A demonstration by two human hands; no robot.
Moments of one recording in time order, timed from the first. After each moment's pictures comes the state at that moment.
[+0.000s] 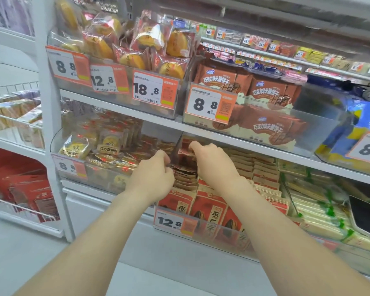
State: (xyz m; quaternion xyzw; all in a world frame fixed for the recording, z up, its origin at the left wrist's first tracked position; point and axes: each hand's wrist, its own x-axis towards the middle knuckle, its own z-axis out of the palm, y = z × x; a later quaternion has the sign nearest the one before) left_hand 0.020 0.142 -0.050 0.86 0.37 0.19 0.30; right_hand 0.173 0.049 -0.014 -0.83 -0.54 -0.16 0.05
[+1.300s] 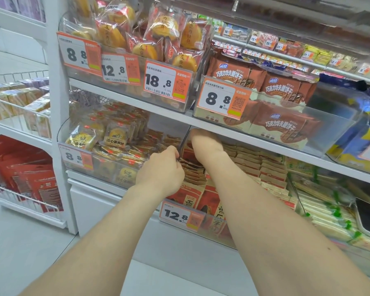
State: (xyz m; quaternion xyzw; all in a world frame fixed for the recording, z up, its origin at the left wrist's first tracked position) left_hand 0.024 0.140 -0.053 0.87 0.37 0.19 0.28; right_hand 0.184 0.121 -0.015 -0.87 -0.48 -0.08 -0.03
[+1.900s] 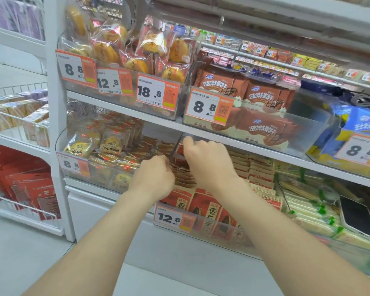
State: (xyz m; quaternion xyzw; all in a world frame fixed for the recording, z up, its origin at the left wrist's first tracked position) left_hand 0.016 0.132 -0.047 0.85 0.38 0.21 0.29; right_hand 0.119 0.028 0.018 -0.74 -0.59 -0.32 -0.05
